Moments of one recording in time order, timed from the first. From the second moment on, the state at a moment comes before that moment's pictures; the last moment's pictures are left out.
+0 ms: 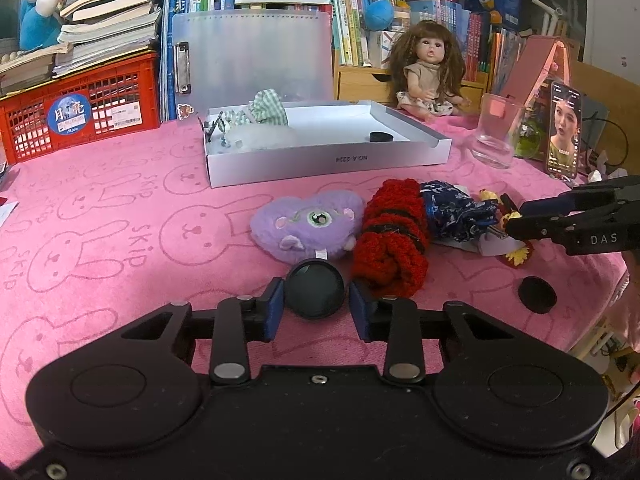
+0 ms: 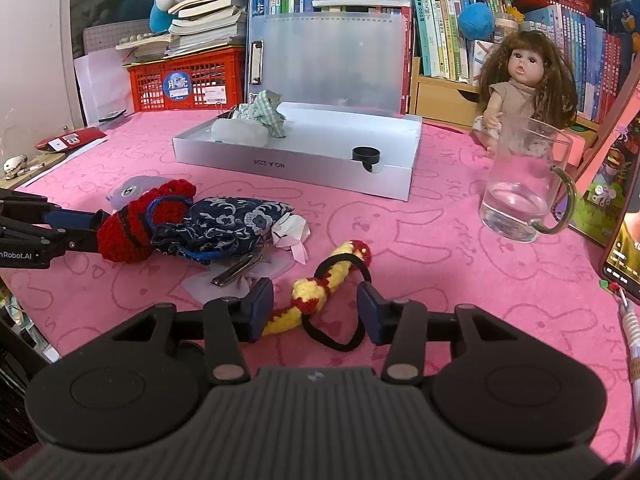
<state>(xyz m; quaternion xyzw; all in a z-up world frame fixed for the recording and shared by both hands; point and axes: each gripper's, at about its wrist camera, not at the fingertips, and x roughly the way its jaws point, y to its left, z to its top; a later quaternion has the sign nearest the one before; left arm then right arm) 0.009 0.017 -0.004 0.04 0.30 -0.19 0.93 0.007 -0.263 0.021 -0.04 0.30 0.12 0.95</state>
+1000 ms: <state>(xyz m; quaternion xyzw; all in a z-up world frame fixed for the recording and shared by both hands) 0.017 0.023 0.022 0.03 0.26 -0.18 0.95 0.015 -0.264 0.040 -0.02 0.28 0.10 0.95</state>
